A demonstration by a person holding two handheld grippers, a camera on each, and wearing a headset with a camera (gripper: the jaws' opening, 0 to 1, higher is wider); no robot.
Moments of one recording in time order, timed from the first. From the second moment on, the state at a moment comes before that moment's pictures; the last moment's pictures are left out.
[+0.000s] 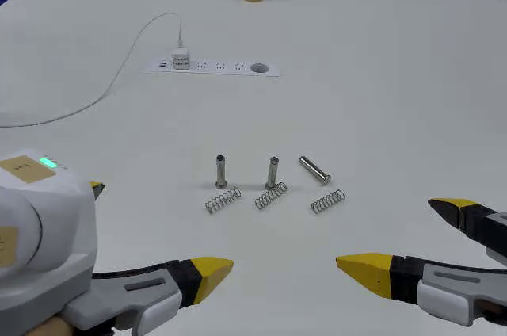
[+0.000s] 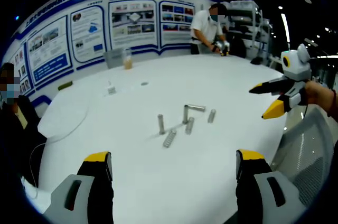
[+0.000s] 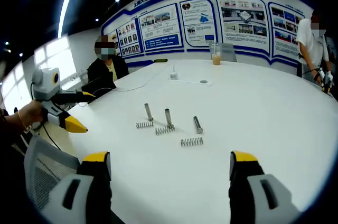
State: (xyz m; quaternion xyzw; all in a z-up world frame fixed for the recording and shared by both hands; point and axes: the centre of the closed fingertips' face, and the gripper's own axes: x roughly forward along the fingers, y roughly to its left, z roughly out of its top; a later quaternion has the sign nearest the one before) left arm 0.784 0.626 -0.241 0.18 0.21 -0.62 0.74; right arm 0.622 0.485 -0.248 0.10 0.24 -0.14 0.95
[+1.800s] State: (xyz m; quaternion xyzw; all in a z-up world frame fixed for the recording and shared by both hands) left arm 0.779 0.614 -0.248 0.17 0.20 -0.63 0.73; right arm 0.713 0.411 -0.278 0.08 0.25 -0.13 0.96
